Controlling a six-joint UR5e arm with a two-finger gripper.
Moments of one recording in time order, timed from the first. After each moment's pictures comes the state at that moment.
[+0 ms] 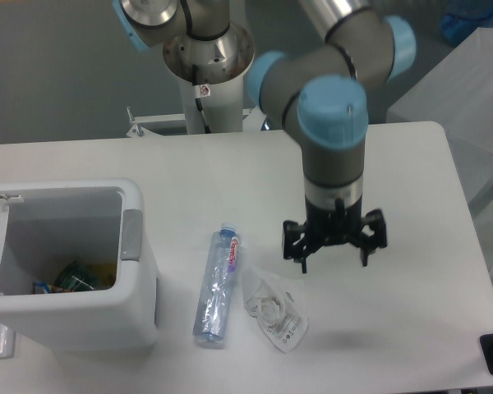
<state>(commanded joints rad) 2.51 -2.02 -1.49 -1.01 1.52 0.45</state>
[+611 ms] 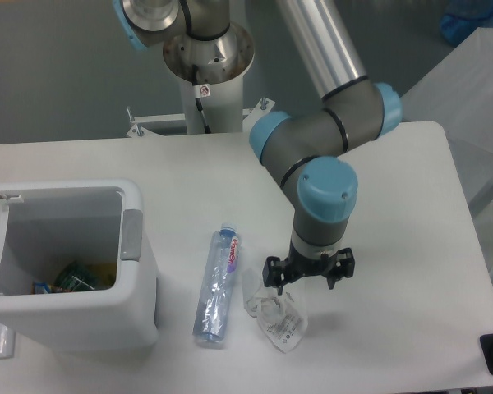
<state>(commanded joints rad) 2.48 -2.14 -1.49 -1.00 1.50 0.32</state>
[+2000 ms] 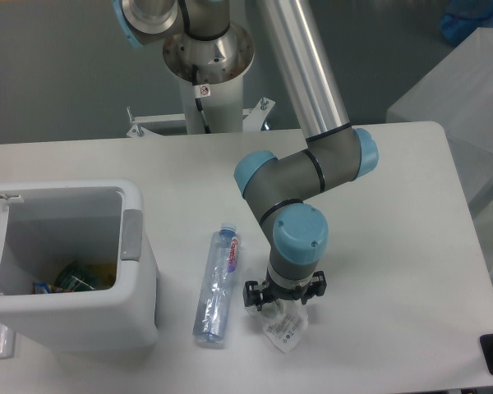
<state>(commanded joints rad) 2.44 -2.21 -1.51 -0.96 1.54 0.28</state>
